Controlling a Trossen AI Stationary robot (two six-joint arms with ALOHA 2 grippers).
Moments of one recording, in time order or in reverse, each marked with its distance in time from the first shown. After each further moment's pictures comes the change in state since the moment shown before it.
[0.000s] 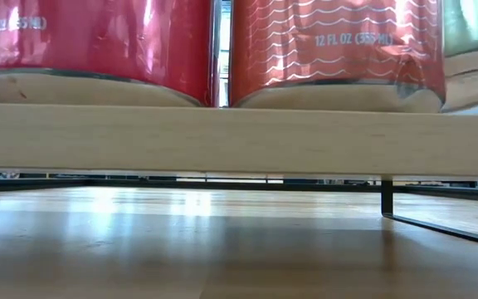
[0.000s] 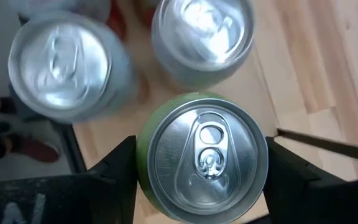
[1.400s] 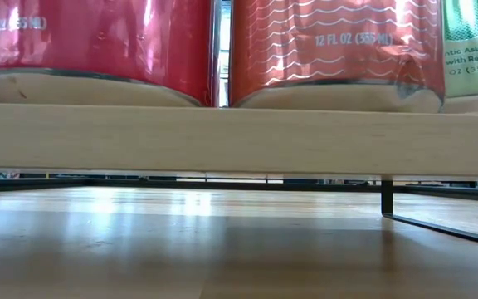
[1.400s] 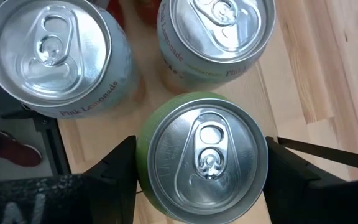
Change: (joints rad) left arm 0.000 0.000 0.000 0.025 0.000 0.001; right arm 0.019 0.002 -0.073 0.048 0.080 -0.047
